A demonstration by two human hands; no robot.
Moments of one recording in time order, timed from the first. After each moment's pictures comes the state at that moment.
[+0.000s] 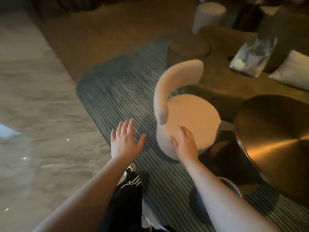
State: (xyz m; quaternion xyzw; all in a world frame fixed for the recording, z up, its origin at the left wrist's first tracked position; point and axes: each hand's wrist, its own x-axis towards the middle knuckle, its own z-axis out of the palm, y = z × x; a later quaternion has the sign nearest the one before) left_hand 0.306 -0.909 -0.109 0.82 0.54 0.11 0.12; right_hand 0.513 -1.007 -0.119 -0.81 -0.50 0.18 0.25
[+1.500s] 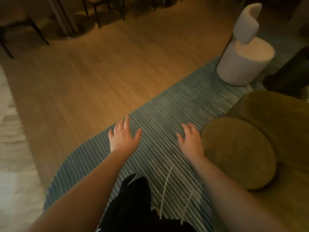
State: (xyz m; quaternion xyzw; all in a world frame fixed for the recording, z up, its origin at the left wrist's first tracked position) left_hand 0.742 0.362 -0.111 0.79 0.59 0.04 0.16; right_hand 0.968 0.245 -0.121 -0.83 -0.49 0.18 0.19
